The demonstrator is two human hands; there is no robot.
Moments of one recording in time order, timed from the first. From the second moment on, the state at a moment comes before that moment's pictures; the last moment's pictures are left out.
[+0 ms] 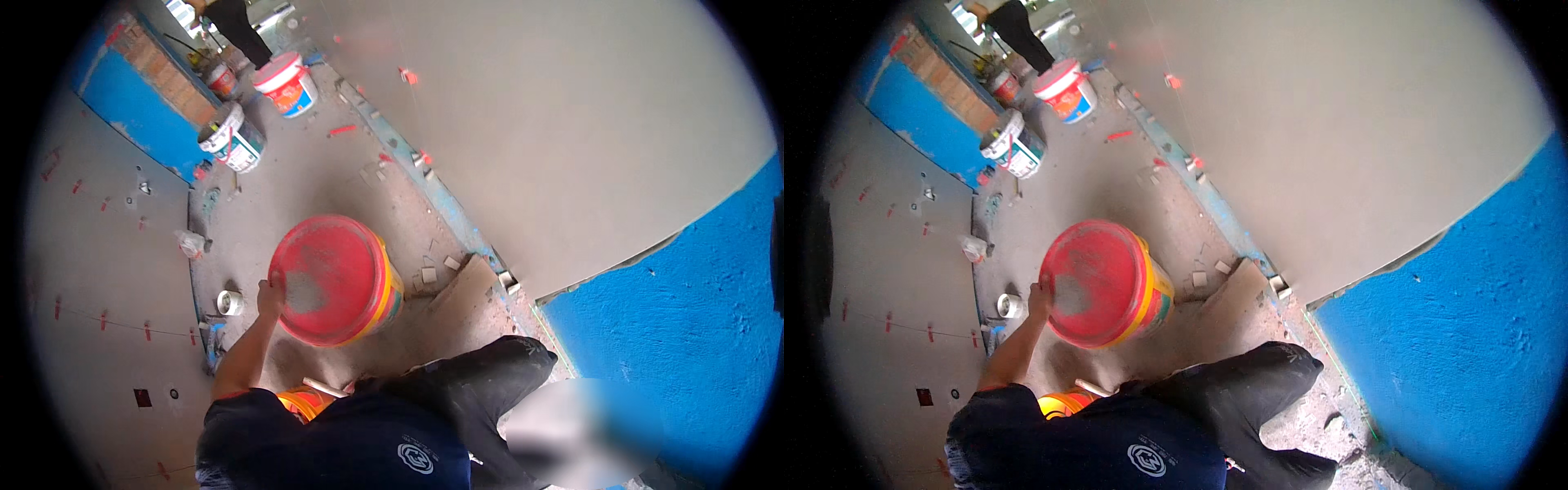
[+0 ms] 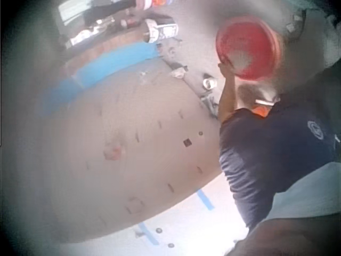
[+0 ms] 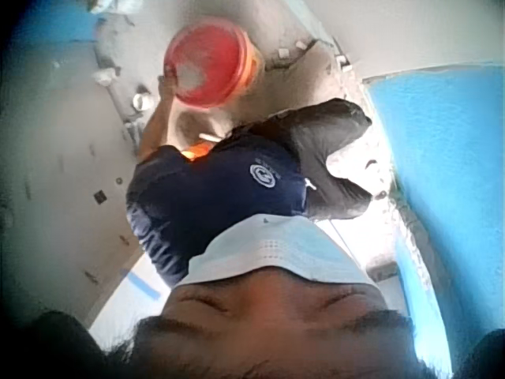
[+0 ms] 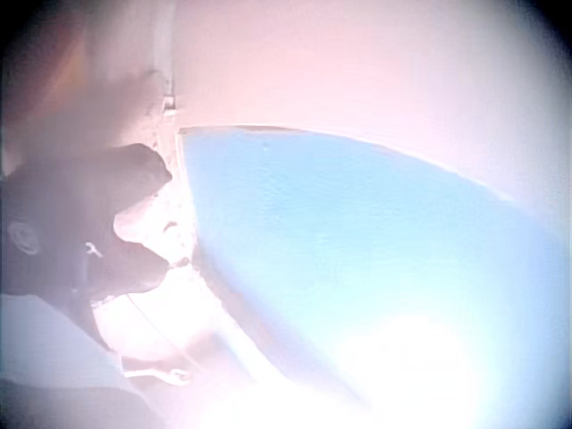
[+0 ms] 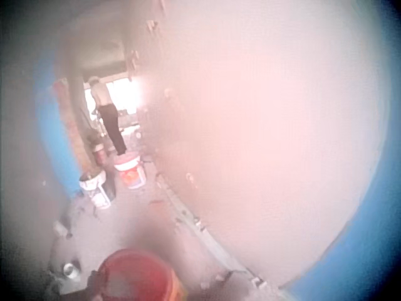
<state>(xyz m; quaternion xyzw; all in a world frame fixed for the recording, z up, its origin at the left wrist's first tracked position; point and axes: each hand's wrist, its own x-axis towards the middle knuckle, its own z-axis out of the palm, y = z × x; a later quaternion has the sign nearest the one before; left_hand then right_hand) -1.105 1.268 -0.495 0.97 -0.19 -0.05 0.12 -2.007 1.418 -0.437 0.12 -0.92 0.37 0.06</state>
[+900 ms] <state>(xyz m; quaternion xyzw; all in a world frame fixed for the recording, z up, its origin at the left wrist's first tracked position) -1.107 1.251 -0.475 0.94 -0.05 -0.23 0.23 -1.277 1.013 -0.475 0.79 -0.50 -0.06 -0.35</state>
